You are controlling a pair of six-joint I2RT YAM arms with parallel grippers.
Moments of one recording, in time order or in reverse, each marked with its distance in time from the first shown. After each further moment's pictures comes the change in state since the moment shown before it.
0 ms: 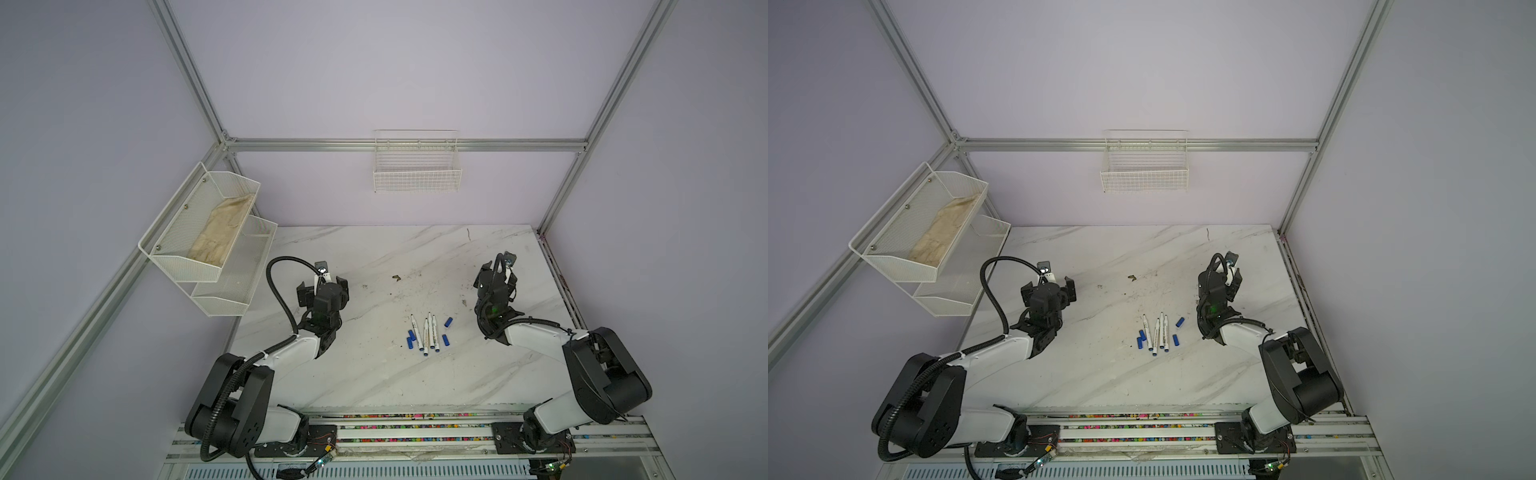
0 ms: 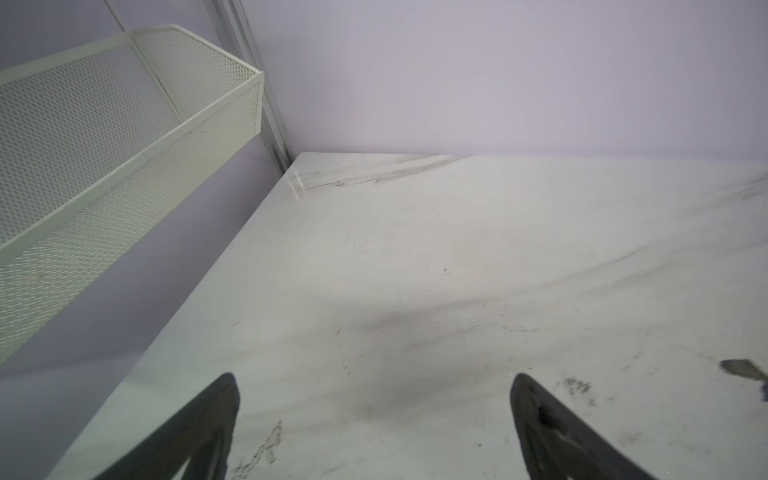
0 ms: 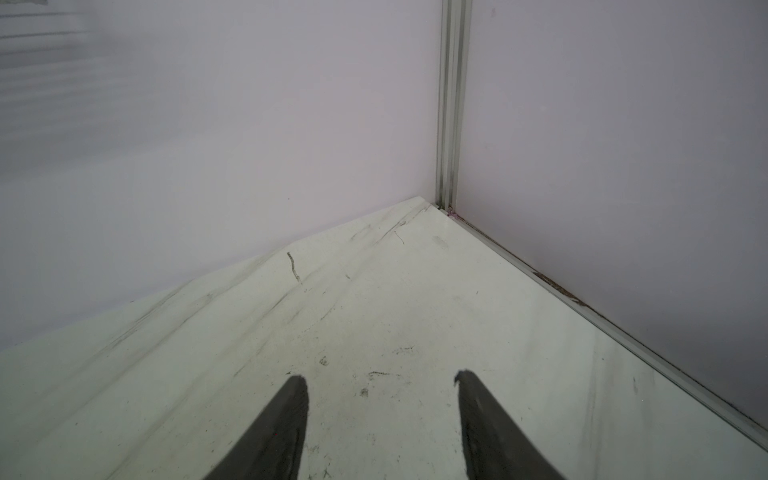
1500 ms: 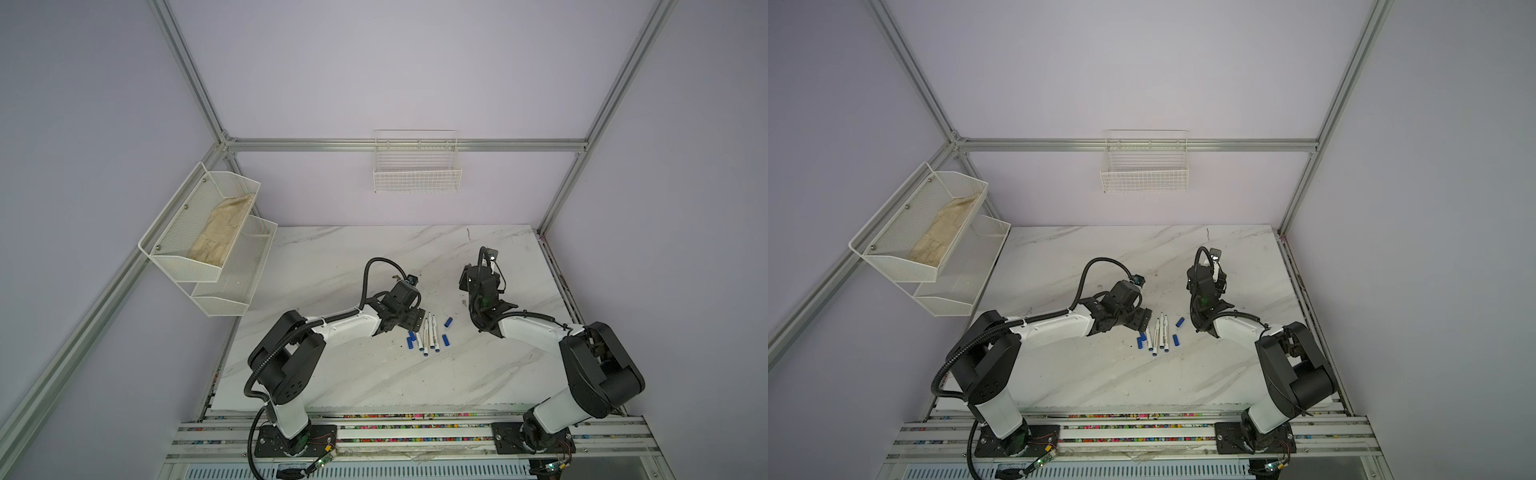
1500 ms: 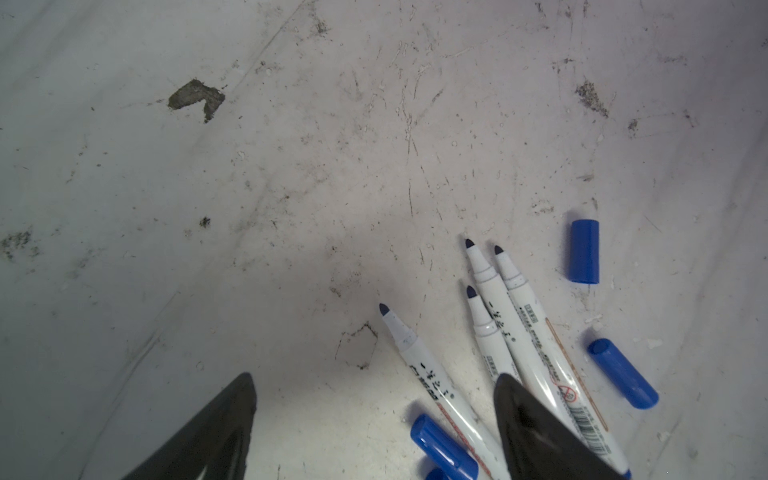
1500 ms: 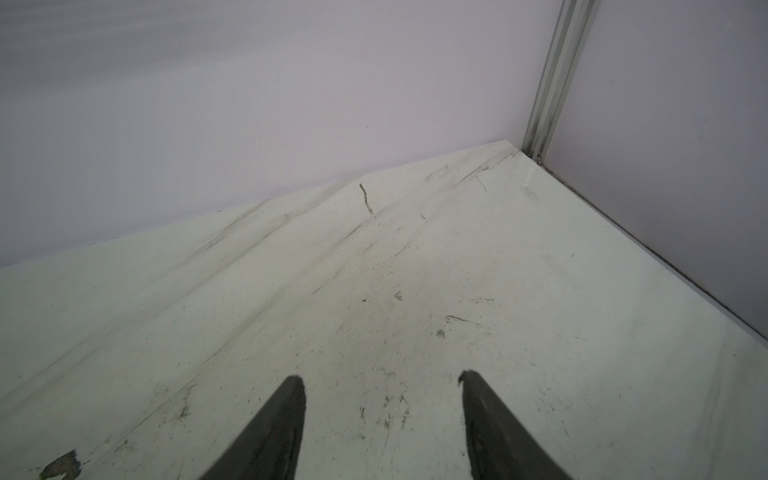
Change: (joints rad) left arm -0.388 0.396 0.488 -0.623 0.535 -0.116; right arm 0.046 0.061 0.093 -0.181 -0.208 0.040
